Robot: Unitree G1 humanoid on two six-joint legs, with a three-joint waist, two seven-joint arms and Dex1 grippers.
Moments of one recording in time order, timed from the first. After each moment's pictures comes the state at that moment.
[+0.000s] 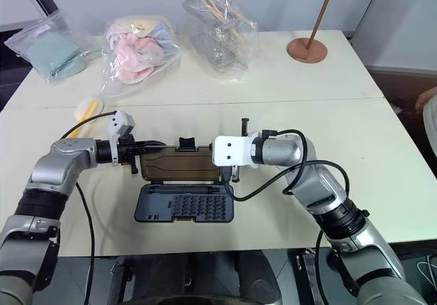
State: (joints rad) left arm -0.52 0.67 -0.05 0.31 -0.36 0.45 -1.16; right arm -0.55 -0.58 0.34 -0.36 -0.15 0.36 0.97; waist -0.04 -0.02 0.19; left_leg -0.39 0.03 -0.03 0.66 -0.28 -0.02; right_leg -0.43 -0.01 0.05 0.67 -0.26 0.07
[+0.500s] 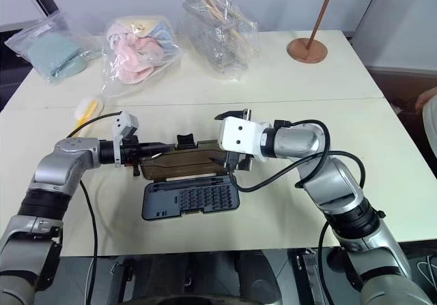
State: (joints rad) left arm -0.52 0.65 -0.05 0.26 -0.36 0.47 -1.20; right arm -0.56 -0.61 0.27 -0.45 -0.05 0.52 0.96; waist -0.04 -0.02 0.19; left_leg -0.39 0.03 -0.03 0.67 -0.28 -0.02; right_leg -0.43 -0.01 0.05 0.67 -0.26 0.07
